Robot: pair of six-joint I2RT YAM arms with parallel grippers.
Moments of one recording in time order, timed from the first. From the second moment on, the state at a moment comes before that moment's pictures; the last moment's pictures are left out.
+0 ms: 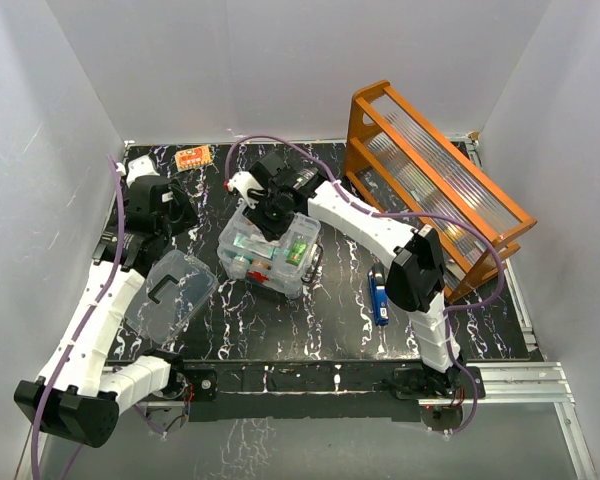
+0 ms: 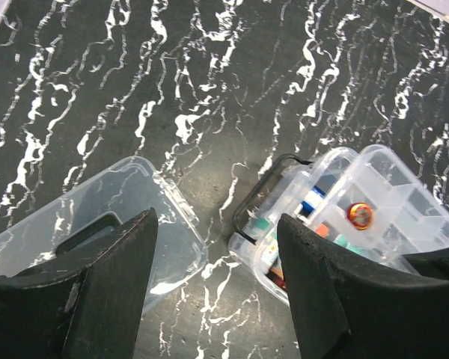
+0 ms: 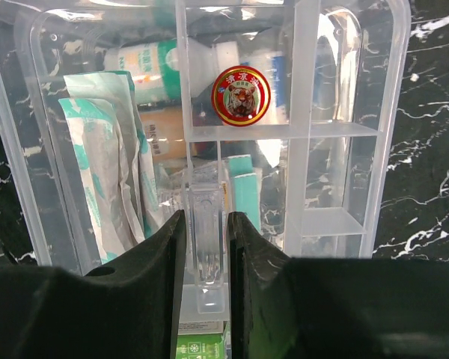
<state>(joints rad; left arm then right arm) -0.26 1.05 1.16 -0.76 -0.40 -0.49 0.82 2.09 2.08 -0.98 -0.16 -0.24</state>
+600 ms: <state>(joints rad) -0.26 1.09 1.11 -0.73 -0.25 -0.56 0.84 2.12 2.07 -0.97 -0.19 -0.29</state>
